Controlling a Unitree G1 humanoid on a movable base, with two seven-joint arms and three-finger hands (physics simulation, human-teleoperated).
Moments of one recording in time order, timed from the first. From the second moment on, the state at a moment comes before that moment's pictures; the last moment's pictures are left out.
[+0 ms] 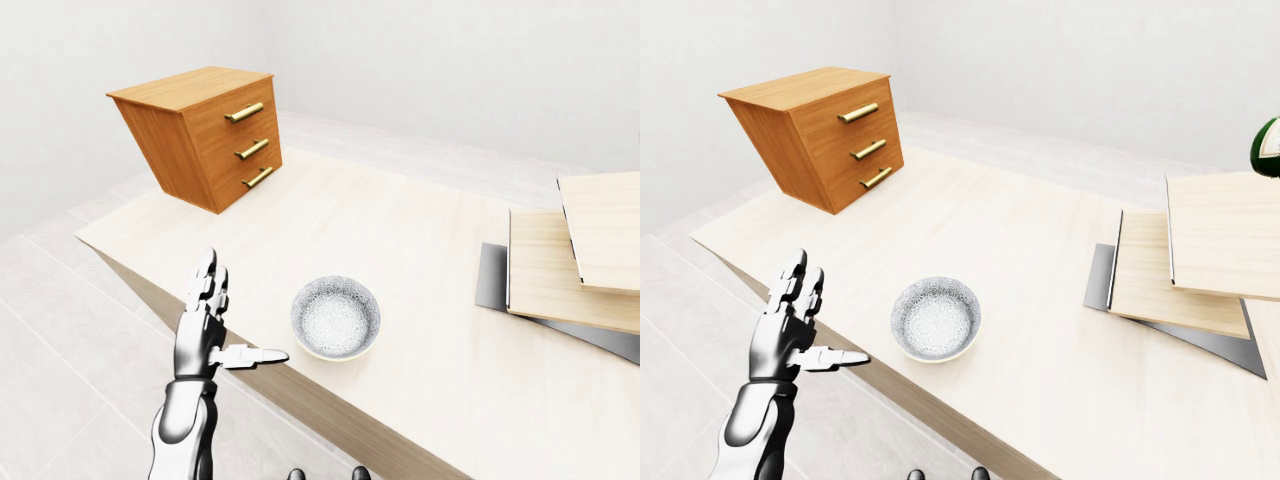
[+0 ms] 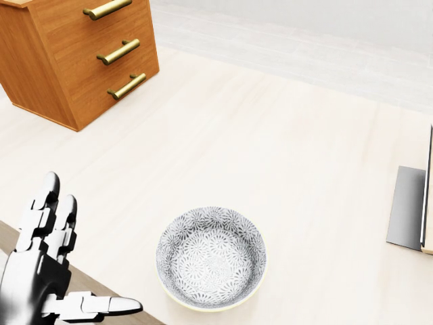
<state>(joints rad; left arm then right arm) 0.23 0.00 0.10 -0.38 -0.06 0.01 -0.15 -0.34 -1.18 -0.86 0.20 1.38 0.09 -0.52</state>
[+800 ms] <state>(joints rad) 0.21 0.00 0.11 -0.38 -0.05 0.02 -0.14 -0.55 -1.33 -0.62 0.69 1.44 0.09 -0.41</state>
